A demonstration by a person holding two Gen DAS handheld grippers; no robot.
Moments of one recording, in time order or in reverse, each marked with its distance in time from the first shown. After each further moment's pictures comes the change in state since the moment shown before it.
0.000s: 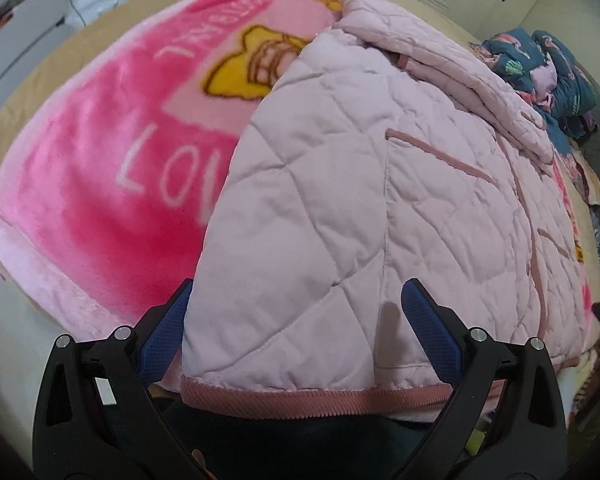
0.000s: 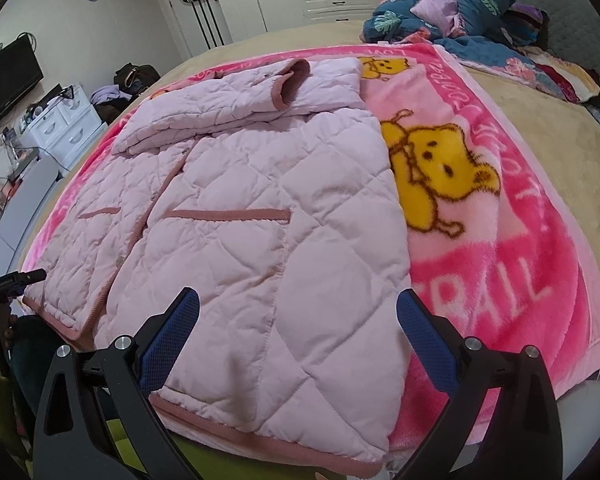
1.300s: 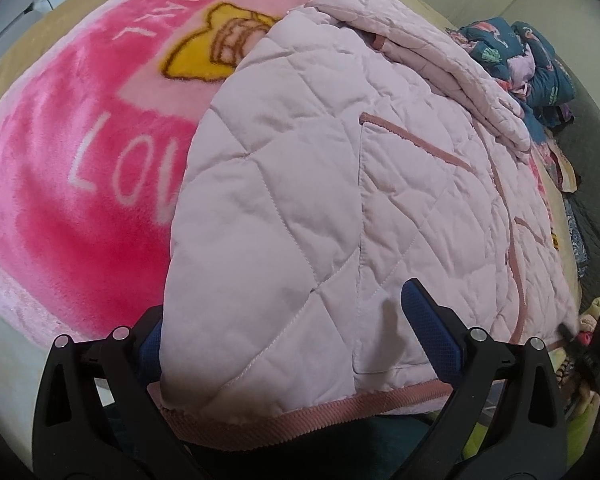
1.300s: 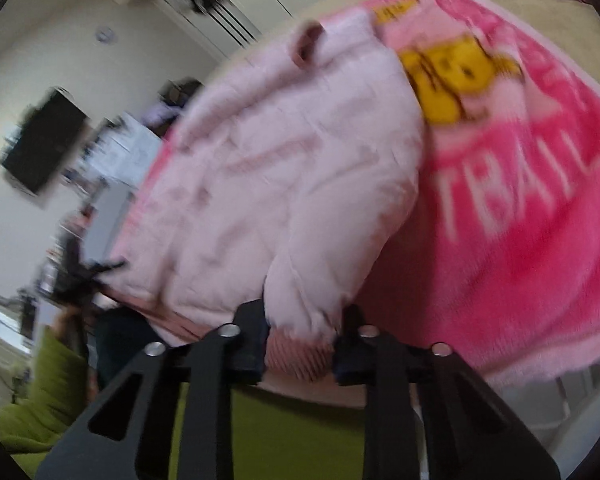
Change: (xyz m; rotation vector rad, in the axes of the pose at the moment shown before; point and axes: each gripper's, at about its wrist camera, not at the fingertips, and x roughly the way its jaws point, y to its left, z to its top) left arm 0.012 -0.004 0.007 0.027 0.074 -0.121; right arm -0.017 -0.034 -0.041 0.182 0.040 0.381
